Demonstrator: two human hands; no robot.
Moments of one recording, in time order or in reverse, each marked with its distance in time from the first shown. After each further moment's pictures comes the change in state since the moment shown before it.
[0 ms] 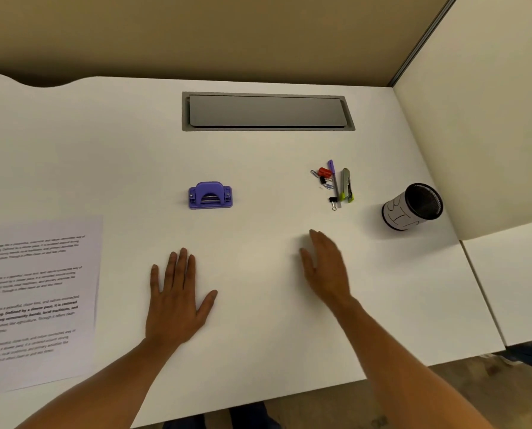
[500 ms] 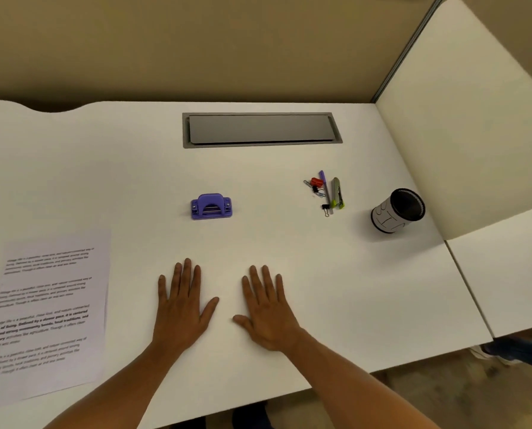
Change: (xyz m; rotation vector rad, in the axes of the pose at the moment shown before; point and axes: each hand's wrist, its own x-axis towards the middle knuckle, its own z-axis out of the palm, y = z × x) left_hand -0.008 -0.004 -0.006 -0.010 -0.081 0.013; right_hand -0.076 -0.078 0.066 -0.441 -0.512 -0.344
